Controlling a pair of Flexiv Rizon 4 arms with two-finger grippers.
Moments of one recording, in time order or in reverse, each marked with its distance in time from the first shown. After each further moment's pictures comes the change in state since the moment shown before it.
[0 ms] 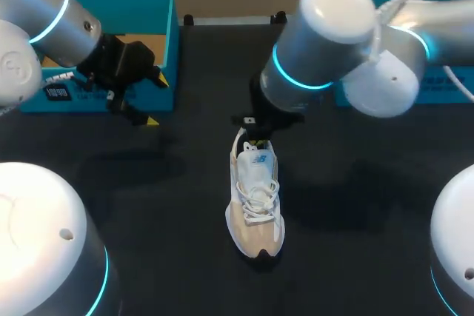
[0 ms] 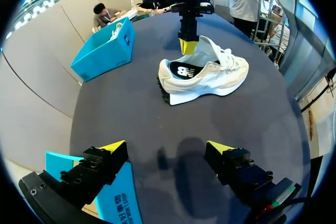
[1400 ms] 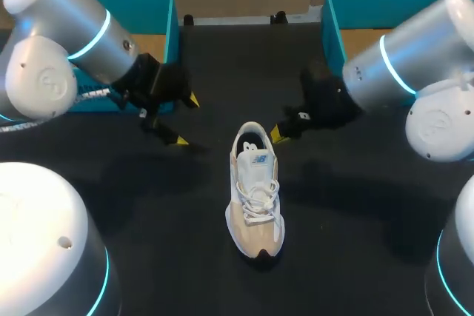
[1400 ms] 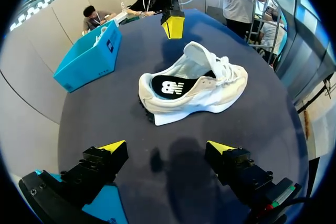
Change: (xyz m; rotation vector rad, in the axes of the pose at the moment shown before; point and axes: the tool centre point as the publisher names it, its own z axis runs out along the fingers) left arm 0.025 -0.042 0.046 0.023 0.071 0.024; right arm -0.031 -0.015 -0.045 -0.033 0.438 -0.103
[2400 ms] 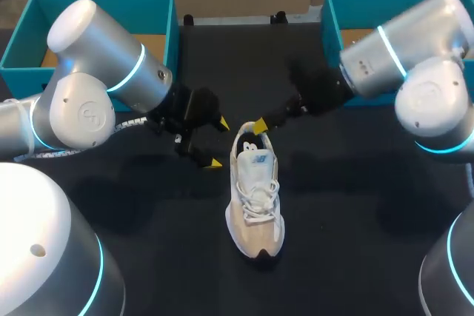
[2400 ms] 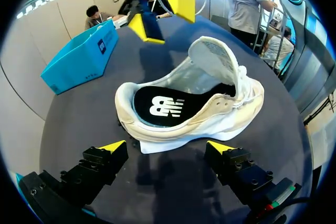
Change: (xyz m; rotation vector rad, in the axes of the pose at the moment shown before) left arm 0.015 -0.031 0.082 0.080 0.026 -0.059; right arm 0.019 0.020 0.012 0.019 0.298 -0.351
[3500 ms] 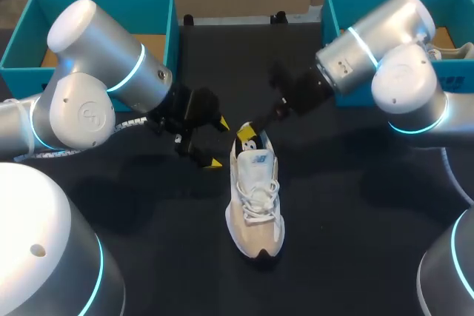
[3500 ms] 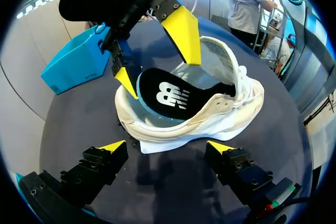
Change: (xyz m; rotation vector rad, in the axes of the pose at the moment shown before) left arm 0.000 0.000 0.000 0.002 0.000 -0.010; right arm -0.017 0.009 0.039 0.113 0.171 -0.183
